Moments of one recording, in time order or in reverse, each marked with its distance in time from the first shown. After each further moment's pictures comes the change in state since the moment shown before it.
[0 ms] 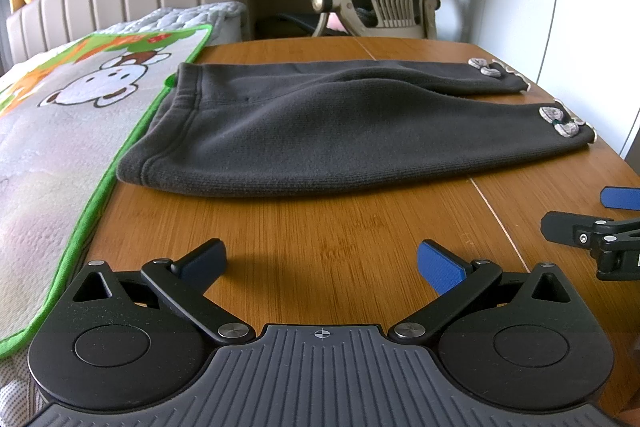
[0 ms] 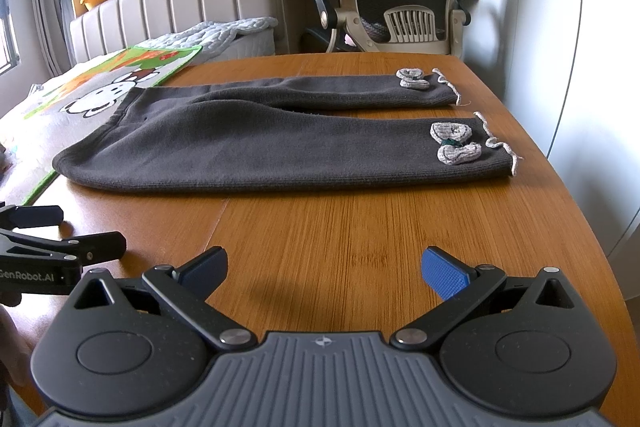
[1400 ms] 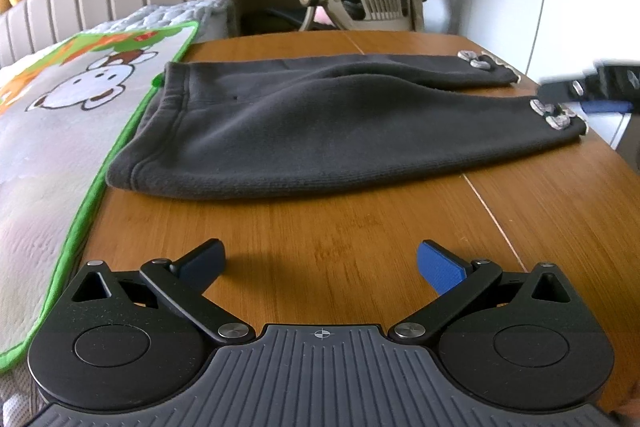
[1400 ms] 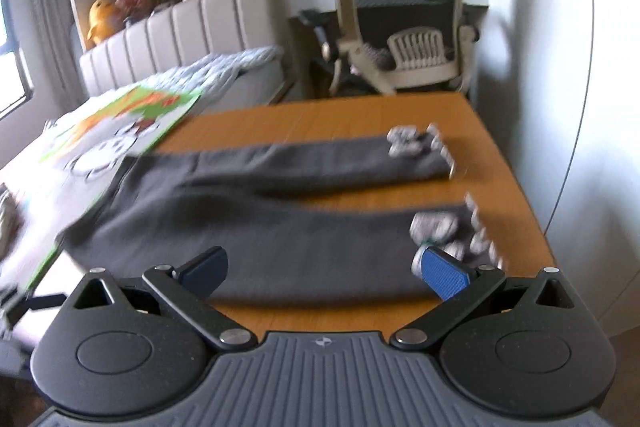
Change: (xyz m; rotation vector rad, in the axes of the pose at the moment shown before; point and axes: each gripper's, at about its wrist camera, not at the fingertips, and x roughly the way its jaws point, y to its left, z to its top) left arm 0.001 0.003 0.008 0.011 0.028 -0.065; right arm 0.017 -0.043 0.077 0.056 -0.058 0.083
